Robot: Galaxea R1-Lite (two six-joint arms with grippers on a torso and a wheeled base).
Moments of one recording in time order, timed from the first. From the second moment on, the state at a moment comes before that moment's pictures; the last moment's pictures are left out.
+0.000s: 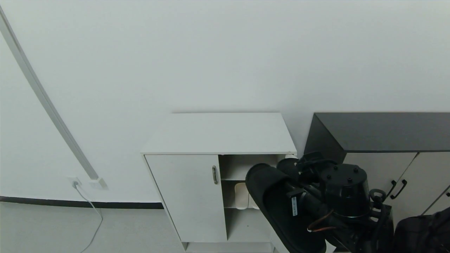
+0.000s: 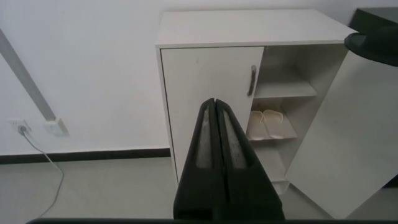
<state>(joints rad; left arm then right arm) 0.00 0.00 0.00 0.00 -0.02 0.01 0.81 1.82 -0.58 -0.88 -0.46 0.16</state>
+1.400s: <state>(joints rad) 0.00 0.00 0.00 0.00 -0.02 0.01 0.83 1.83 -0.57 -0.90 -0.46 0.16</state>
